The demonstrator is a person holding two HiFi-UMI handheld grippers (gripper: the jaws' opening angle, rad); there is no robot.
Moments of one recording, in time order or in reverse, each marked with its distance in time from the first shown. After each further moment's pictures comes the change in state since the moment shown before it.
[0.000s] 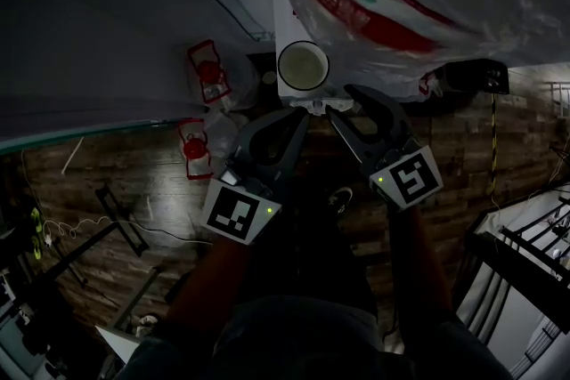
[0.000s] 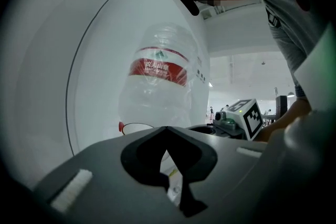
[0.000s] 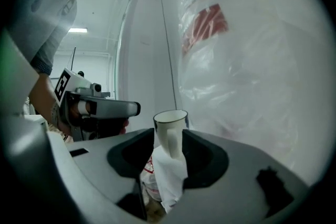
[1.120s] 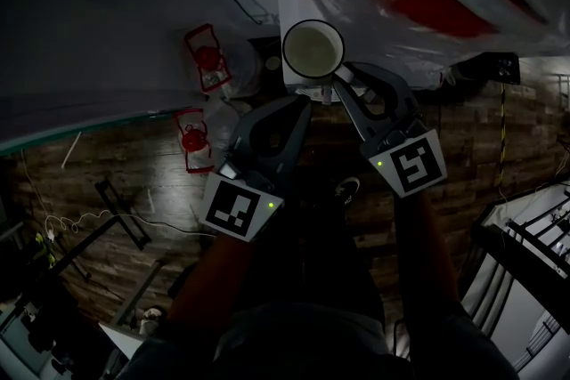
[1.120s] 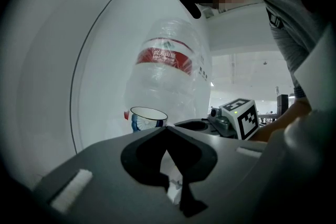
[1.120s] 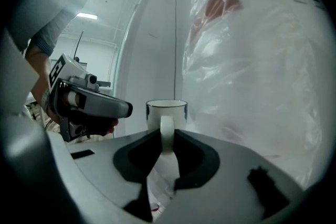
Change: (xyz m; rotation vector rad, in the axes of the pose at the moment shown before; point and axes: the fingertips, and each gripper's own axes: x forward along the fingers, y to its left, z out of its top) left arm 0.001 0.017 -0.037 -0.020 0.008 0.011; right arm 0.032 -0.007 -0.024 -0.146 0.000 -0.030
